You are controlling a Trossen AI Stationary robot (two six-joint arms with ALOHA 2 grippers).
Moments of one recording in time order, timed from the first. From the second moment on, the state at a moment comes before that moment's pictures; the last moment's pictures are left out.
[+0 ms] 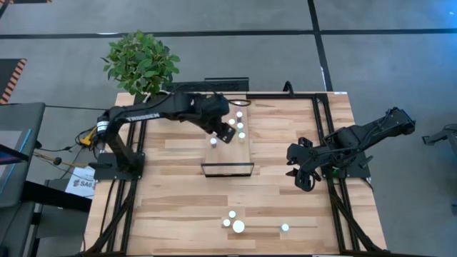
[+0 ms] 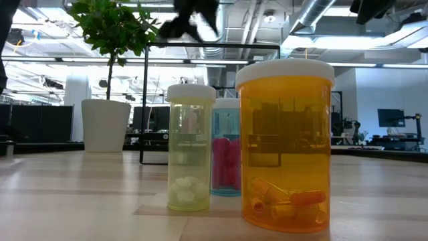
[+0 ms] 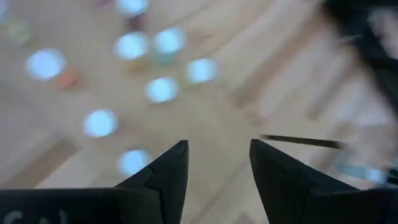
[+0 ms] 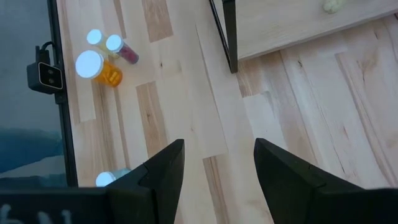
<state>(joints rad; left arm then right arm) 0.17 1.73 1.77 -1.07 0.00 -0.72 0.41 1.12 1.18 -1.07 0.16 0.65</state>
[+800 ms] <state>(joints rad) -0.59 1.90 1.99 -1.06 -0.39 -1.43 0.69 1.12 1.18 -1.04 0.16 0.80</state>
